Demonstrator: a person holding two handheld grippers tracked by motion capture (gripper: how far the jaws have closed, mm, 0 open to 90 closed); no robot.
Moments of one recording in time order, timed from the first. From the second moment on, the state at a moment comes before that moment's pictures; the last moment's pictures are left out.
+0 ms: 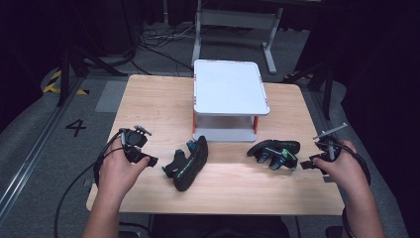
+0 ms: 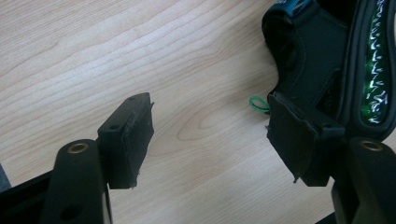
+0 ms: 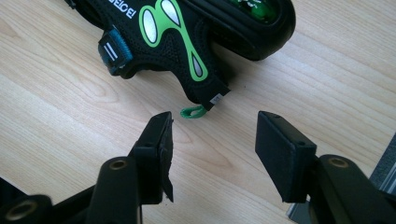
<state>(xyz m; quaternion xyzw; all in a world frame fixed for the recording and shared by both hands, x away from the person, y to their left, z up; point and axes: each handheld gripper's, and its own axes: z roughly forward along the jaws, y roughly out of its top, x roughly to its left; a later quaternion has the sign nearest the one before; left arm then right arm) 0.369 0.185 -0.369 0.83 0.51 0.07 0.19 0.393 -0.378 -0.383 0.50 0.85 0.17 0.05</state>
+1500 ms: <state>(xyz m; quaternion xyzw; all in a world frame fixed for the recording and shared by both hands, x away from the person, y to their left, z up) 0.408 0.138 -0.404 0.84 0.48 -0.07 0.22 0.383 -0.374 -0.389 0.49 0.85 0.19 0.05</state>
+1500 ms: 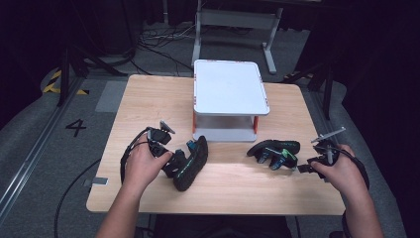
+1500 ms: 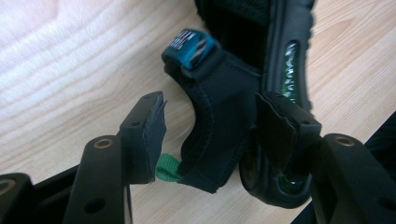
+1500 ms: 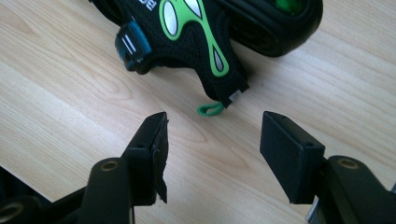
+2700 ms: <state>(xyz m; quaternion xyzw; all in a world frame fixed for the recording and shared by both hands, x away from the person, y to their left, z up) 0.389 0.119 -0.368 0.87 0.43 -0.04 0.24 0.375 -0.382 -0.385 0.49 0.85 0.19 0.06</state>
